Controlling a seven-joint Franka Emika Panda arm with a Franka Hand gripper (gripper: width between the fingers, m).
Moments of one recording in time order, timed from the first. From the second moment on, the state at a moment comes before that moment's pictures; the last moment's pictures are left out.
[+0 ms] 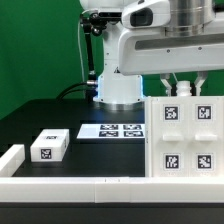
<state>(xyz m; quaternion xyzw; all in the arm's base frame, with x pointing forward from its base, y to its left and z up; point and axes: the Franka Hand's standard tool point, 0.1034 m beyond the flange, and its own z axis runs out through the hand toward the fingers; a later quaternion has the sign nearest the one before) 0.583 0.101 0.135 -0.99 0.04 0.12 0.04</state>
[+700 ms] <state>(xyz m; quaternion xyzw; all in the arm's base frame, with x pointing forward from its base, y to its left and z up) 0.615 0.099 0.135 -0.99 0.05 0.13 0.04</state>
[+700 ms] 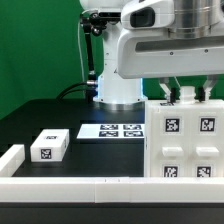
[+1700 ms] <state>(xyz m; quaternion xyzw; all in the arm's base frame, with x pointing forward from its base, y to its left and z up) 0.590 0.094 0.162 -0.99 0.05 0.12 0.04</state>
